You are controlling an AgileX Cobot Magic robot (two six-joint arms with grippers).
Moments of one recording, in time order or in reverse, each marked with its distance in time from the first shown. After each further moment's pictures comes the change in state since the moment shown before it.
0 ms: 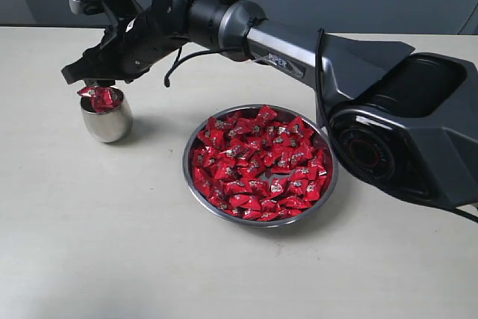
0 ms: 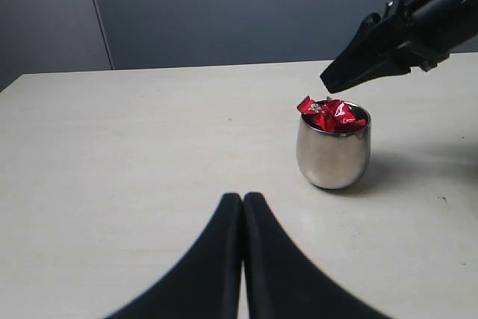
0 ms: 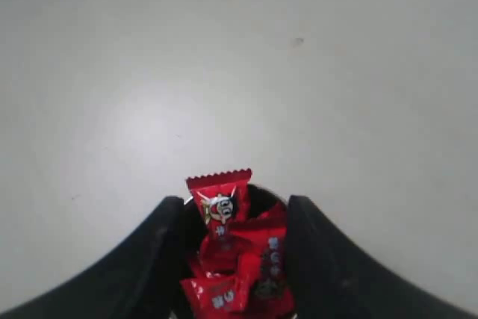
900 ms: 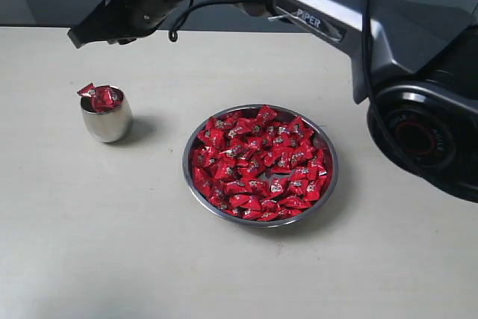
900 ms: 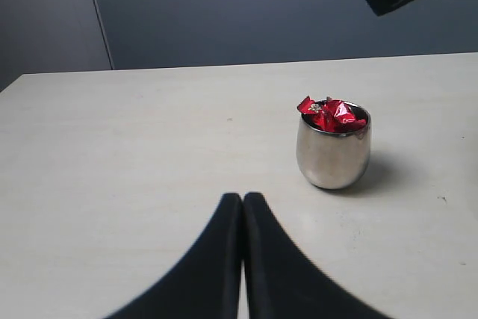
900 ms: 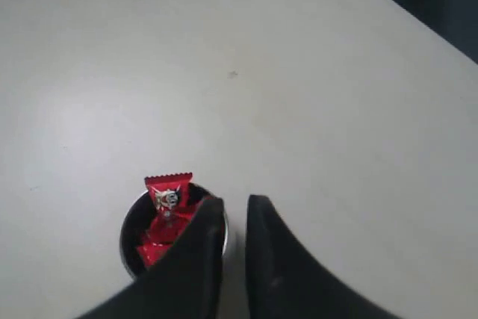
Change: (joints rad) left arm 0.000 0.000 0.000 0.000 0.000 0.000; right arm 0.000 -0.151 0.000 -0.295 0.099 0.131
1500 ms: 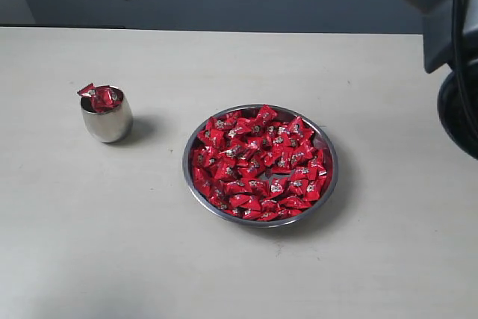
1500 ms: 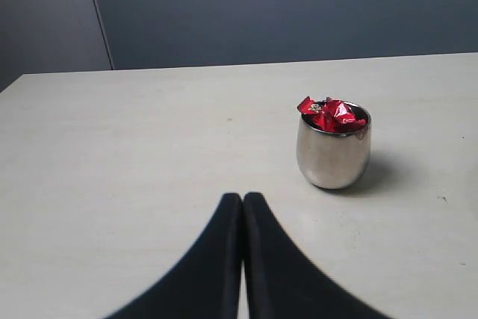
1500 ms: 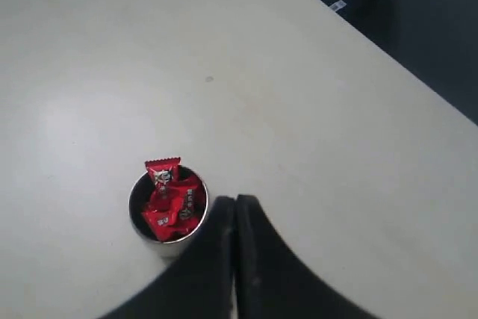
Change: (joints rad) left arm 0.000 0.000 0.000 0.000 0.000 0.000; right arm -0.022 -0.156 0.000 -0.076 0.160 0.061
